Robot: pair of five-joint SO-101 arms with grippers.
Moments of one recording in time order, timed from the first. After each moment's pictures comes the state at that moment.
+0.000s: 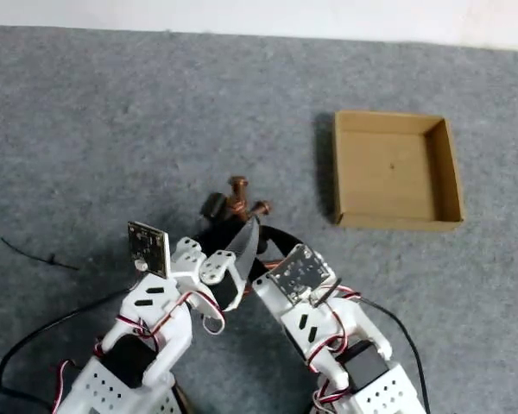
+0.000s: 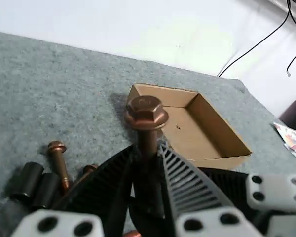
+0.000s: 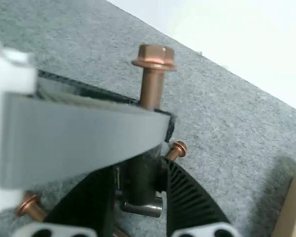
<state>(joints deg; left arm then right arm) 29.6 -103.3 96.0 24.8 30.3 -36.0 -104.1 95.5 30.3 16.0</state>
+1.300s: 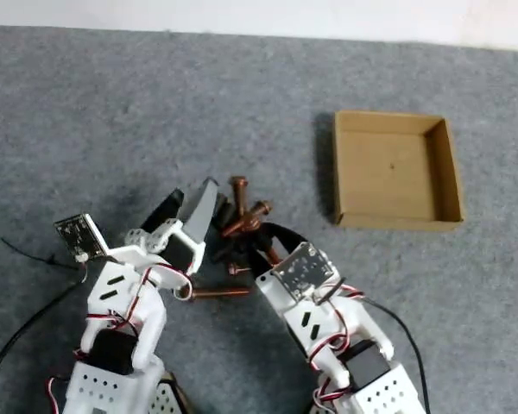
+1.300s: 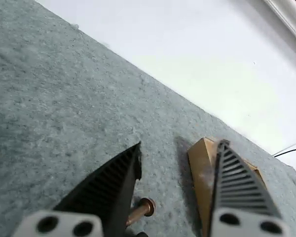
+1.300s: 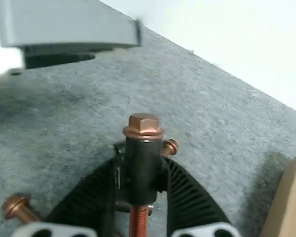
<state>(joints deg) 8.6 -103.2 95.7 25.0 43.8 -33.7 -104.1 95.5 30.3 16.0</state>
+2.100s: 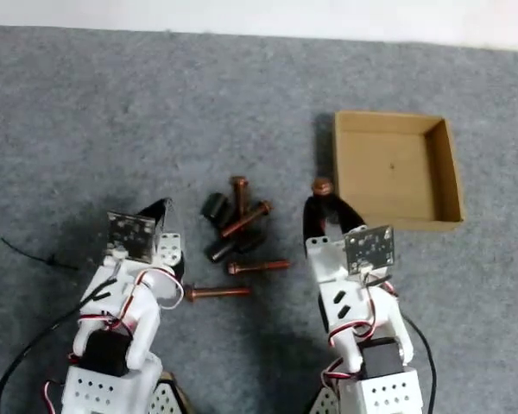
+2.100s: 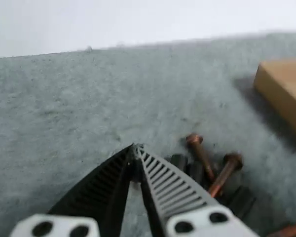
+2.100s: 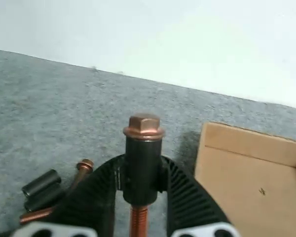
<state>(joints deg) 5.3 -103.3 92.1 38.4 3.6 -13.8 -103.6 95.3 24.1 6.9</state>
